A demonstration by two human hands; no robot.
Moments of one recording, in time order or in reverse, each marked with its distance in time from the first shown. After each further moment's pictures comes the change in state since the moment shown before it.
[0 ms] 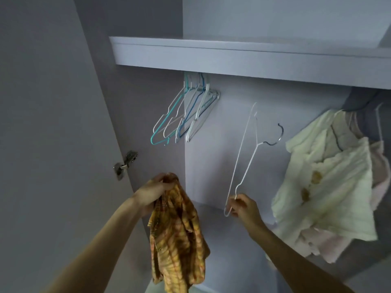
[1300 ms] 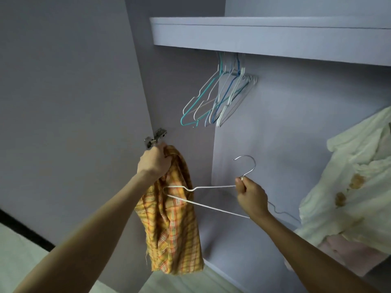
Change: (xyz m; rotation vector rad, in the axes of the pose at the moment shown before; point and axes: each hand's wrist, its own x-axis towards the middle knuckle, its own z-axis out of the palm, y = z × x) left_hand -0.031 0.003 -0.017 0.927 0.638 0.246; right_hand -0.013 -0.013 0.019 -0.625 0.033 -0.410
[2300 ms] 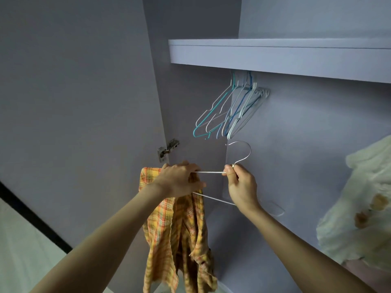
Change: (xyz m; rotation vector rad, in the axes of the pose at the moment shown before) left_hand -0.026 0.019 -0.014 0.316 -0.297 0.397; right_hand 0.021 -0.072 0.000 0.383 0.158 -0.263
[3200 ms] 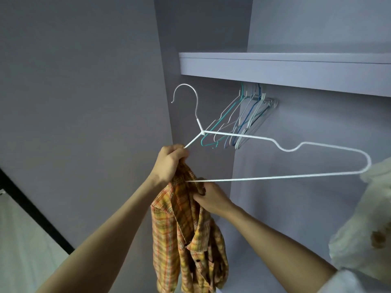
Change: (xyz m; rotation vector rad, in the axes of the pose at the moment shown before) left_hand -0.007 0.003 -0.052 -1.049 0.515 -0.130; right_hand 0.008 -0.014 0.059 0.029 -0.735 0.049
